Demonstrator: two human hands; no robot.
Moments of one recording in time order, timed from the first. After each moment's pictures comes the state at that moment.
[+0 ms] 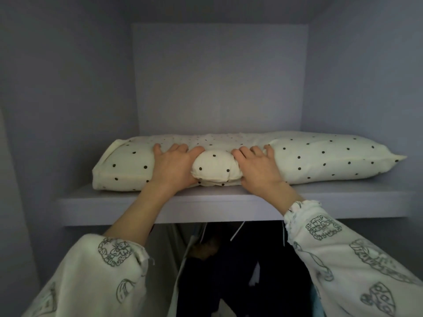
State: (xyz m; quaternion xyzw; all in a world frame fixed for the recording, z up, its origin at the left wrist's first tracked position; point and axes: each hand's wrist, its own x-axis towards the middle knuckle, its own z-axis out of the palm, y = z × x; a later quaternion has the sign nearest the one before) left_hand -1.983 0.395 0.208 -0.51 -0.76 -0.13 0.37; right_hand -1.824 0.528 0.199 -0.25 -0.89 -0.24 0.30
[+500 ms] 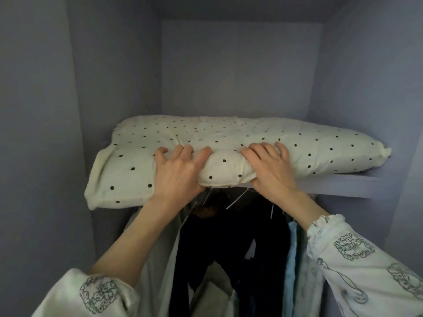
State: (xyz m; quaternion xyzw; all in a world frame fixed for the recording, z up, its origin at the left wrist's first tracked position) left_hand -1.839 0.289 0.157 -0.43 -0.75 -0.17 0.47; right_hand -1.709 0.462 0.166 -0.14 -0.88 -0.23 0.39
